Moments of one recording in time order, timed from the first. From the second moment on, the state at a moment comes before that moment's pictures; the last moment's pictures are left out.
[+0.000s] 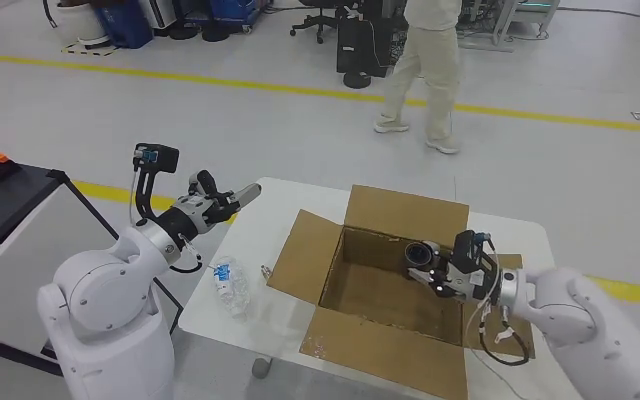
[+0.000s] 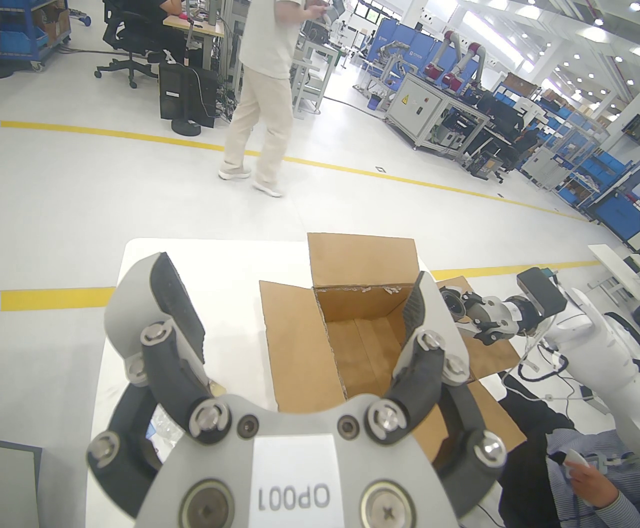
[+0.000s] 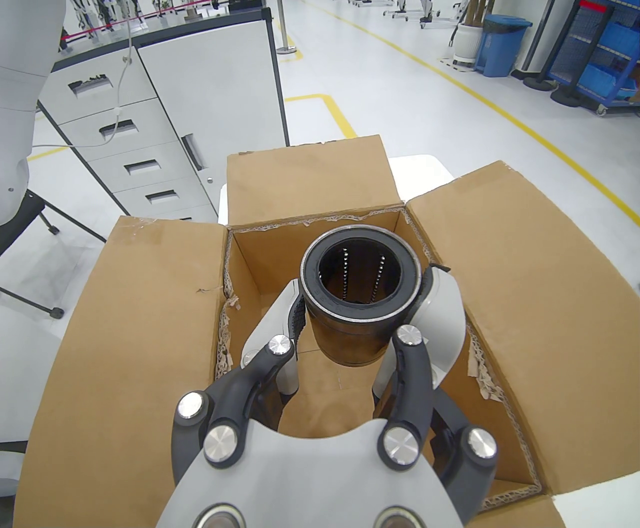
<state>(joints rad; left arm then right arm) 1.23 -1.62 -1.81 -2.17 0.84 -0.22 -1.19 -1.29 -0.73 1.27 -1.72 -0.52 -0.84 0.46</state>
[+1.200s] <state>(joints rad) 1.23 -1.62 -1.81 -2.17 0.84 -0.22 -1.19 -0.89 -0.94 0.79 -1.28 -0.96 -0.87 0.22</state>
